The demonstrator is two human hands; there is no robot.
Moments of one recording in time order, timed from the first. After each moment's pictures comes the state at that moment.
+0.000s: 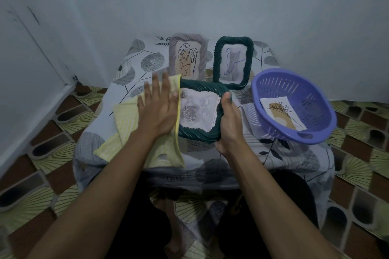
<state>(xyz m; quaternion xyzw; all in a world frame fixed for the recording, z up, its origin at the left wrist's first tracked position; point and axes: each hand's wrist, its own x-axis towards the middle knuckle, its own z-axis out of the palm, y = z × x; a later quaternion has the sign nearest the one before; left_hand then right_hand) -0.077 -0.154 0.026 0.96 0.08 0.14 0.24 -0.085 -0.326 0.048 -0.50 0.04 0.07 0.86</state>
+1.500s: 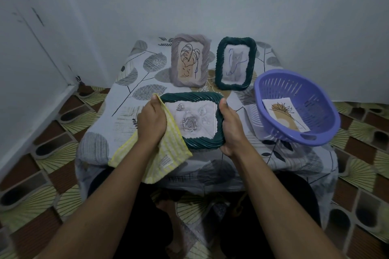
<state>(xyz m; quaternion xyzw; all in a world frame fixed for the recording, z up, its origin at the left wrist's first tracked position) -0.089 -0.154 0.016 0.85 0.25 0.22 0.42 -0.079 -0.335 0.036 -0.51 0.00 0.16 0.85</state>
